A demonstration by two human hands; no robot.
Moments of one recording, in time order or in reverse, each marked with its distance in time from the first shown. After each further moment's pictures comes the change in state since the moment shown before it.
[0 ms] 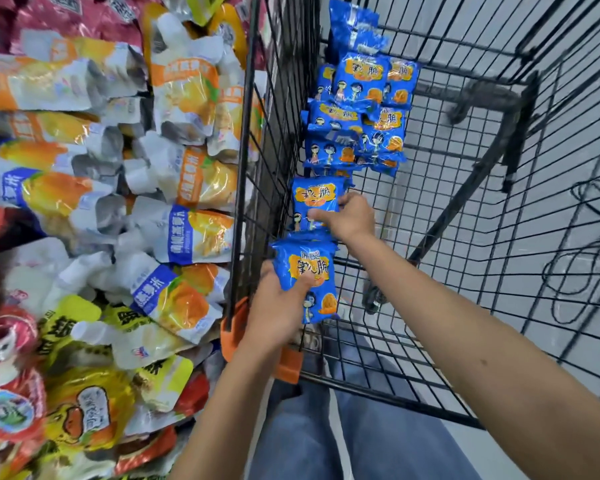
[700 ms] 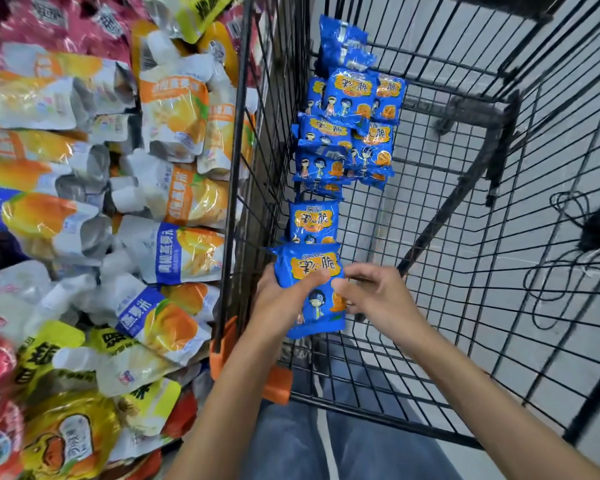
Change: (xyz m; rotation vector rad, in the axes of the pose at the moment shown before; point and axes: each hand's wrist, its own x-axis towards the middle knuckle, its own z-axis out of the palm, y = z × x) left_hand 0.018 0.013 0.014 -0.133 -0.068 -0.216; right_hand -0.114 0.014 -0.071 0.356 -0.317 -0.026
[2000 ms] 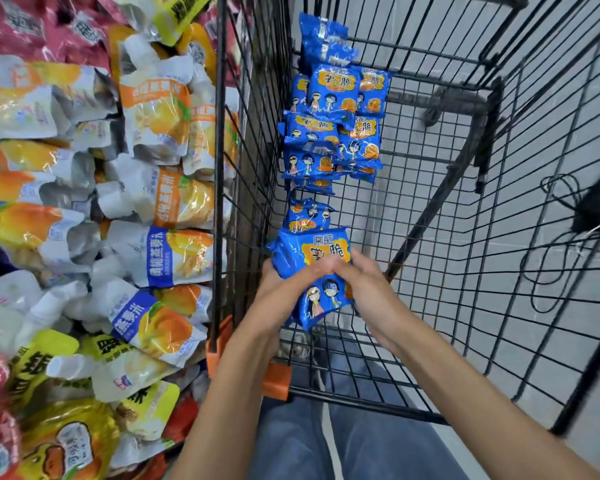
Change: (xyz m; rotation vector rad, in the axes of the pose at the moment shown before) left_hand -0.007 0.008 0.003 -0.057 -0.181 0.062; right_hand 0.000 0.000 0.014 0.329 -0.047 0.046
